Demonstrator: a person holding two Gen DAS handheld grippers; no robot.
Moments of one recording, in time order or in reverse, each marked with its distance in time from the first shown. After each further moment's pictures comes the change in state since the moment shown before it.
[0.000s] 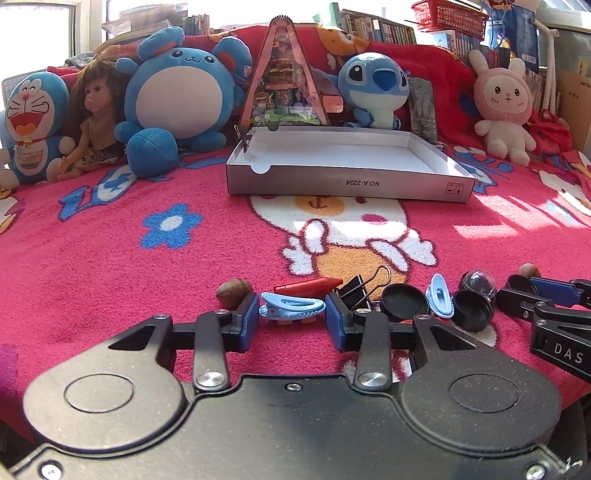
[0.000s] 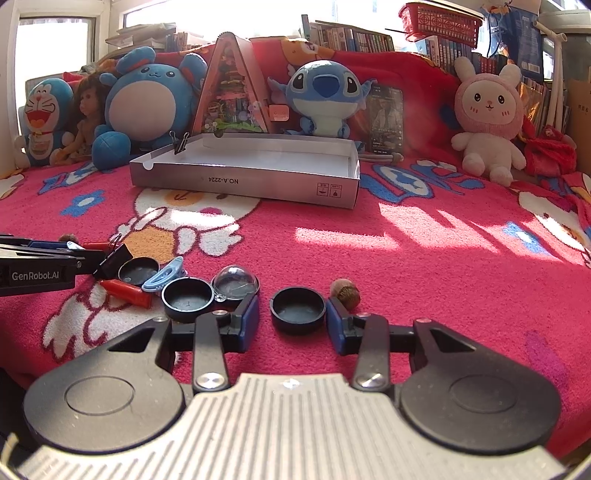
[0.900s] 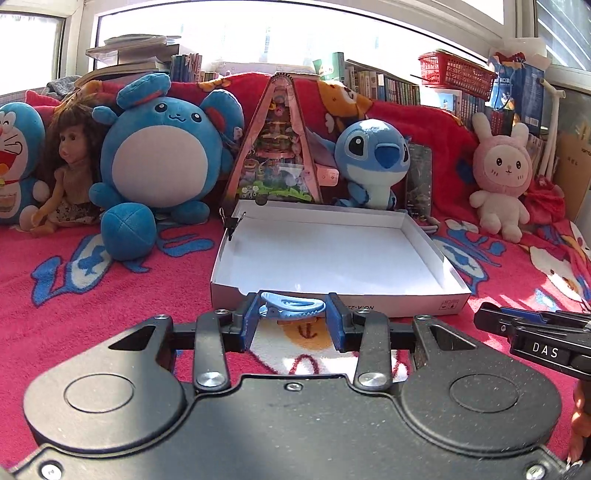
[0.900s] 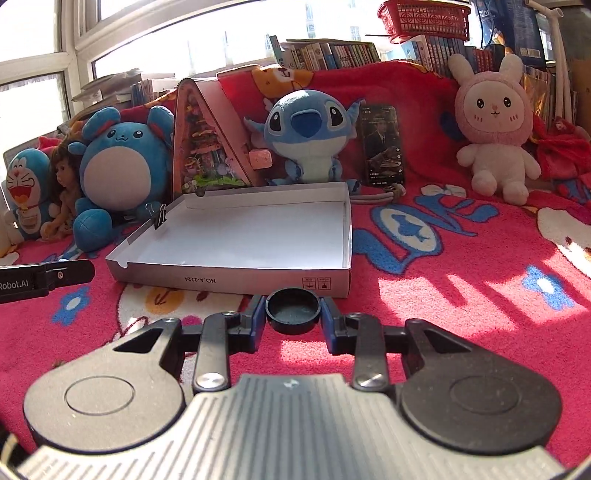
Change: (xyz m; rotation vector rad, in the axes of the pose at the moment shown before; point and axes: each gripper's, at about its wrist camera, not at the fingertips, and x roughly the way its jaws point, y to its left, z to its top) left arm 0.024 0.021 0.113 -0.069 -0.086 -0.082; right arm 0.043 -0.041 0.088 0.144 -0.024 0.059
